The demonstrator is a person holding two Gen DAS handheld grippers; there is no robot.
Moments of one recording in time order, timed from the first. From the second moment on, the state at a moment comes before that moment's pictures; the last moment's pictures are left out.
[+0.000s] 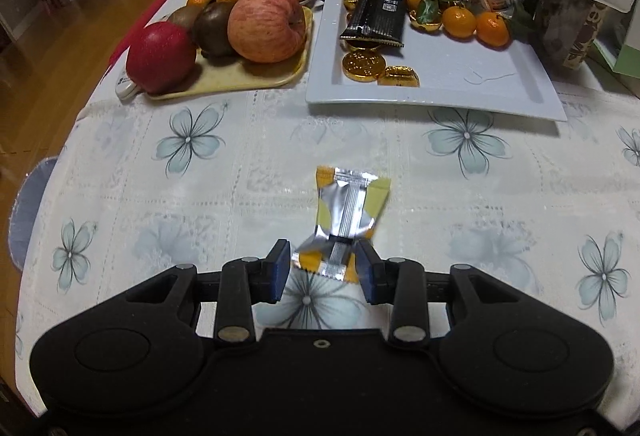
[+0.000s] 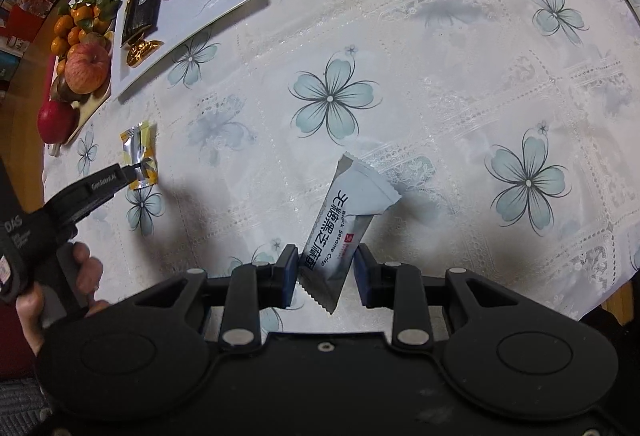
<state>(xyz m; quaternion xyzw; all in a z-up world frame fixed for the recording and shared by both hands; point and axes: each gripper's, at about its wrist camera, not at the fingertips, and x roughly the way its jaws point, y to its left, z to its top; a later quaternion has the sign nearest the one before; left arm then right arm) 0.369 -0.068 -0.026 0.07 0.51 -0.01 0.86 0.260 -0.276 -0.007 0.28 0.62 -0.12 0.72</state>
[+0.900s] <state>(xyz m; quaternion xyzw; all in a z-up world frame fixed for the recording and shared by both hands) 0.410 -0.077 -0.055 0.09 0.53 0.01 0.85 0.276 -0.263 -0.019 0.28 0.63 -0.11 0.71</state>
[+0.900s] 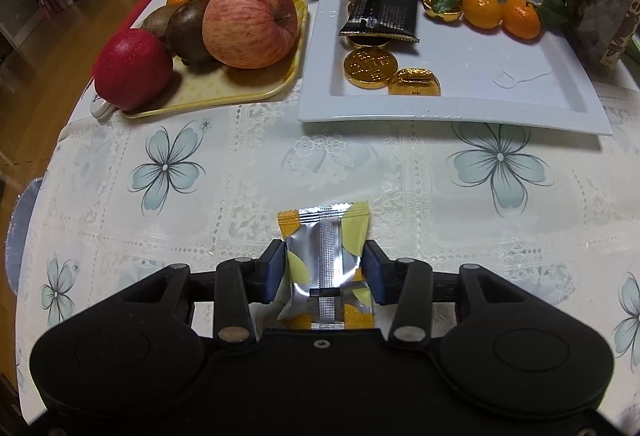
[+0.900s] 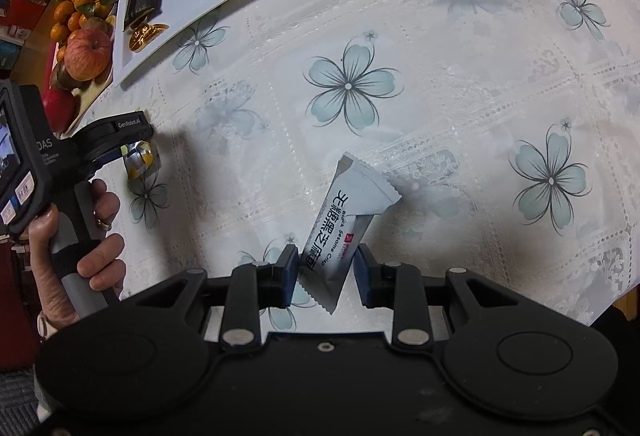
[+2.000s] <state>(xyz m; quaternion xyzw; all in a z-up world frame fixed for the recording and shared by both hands) 0.195 -0.049 0.063 0.00 0.49 -0.07 0.87 0.211 -0.245 0.017 0.19 0.47 -0.05 0.86</state>
